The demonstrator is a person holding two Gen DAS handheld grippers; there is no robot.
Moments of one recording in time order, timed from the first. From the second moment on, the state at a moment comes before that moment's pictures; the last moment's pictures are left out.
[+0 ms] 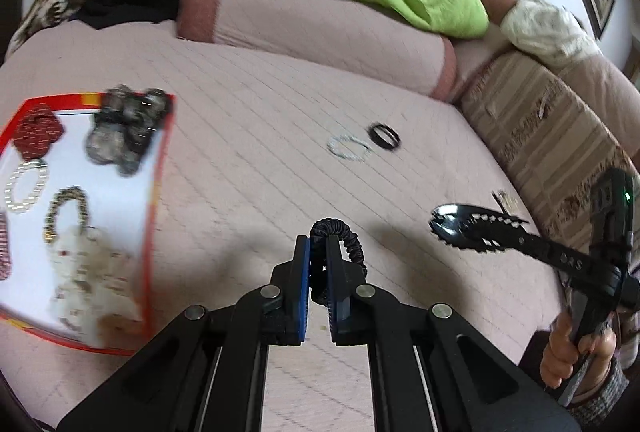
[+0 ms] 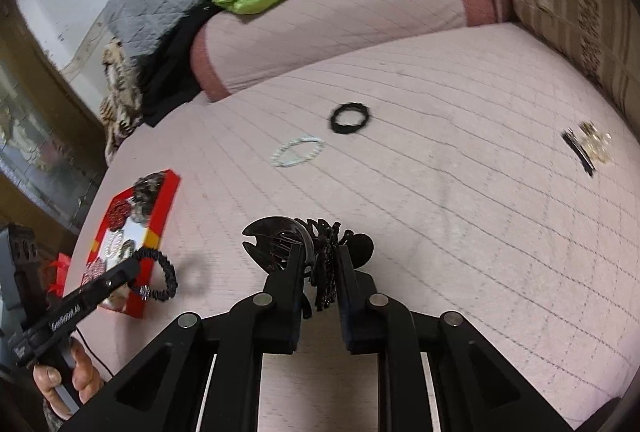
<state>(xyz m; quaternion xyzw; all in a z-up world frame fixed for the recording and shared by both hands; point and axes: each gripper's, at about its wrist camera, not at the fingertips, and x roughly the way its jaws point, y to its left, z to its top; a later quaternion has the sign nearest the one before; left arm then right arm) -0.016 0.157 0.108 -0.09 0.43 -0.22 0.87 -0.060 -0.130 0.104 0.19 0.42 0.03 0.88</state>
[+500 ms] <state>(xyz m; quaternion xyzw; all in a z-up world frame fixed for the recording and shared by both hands) 0.003 0.307 0.121 -0.16 0.43 -0.02 0.89 -0.009 -0.006 0.133 0.14 0.43 0.14 0.88</state>
